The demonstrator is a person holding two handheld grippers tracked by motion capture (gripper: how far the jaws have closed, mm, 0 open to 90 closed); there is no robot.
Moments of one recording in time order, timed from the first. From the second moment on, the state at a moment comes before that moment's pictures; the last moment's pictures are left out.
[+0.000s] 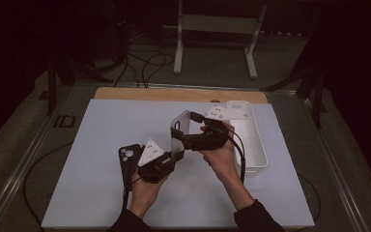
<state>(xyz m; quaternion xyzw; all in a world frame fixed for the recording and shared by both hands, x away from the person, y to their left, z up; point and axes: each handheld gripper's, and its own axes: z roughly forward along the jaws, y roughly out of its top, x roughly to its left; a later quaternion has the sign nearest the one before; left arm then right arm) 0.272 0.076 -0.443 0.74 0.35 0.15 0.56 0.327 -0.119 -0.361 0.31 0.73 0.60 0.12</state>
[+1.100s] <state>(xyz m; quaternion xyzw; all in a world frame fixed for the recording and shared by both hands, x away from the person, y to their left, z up) 0.273 0.074 -0.446 0.75 0.34 0.15 0.55 0.329 -0.119 -0.358 0.30 0.74 0.59 0.11</state>
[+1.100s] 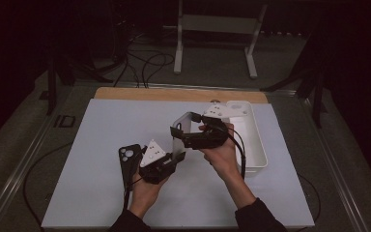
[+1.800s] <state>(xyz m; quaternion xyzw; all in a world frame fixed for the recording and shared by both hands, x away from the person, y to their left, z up) 0.273 0.088 -0.442 0.74 0.38 0.20 0.52 0.335 -0.124 -0.358 0.31 0.74 0.58 0.14</state>
